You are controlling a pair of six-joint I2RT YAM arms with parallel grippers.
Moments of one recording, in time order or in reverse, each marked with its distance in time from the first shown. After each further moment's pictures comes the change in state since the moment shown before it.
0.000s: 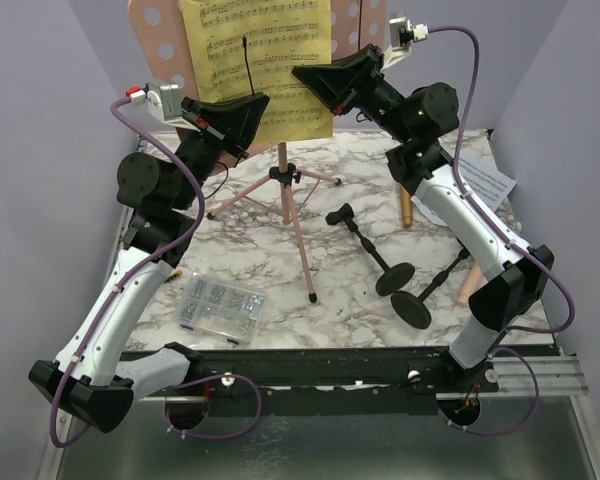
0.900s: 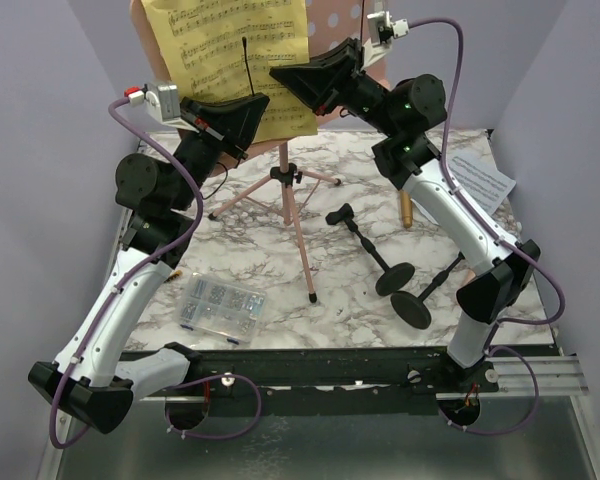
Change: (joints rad) left arm 0.000 -0.004 0.000 0.003 0.011 -0.008; right arm 0.073 0.080 0.167 -0.047 -0.065 -0.089
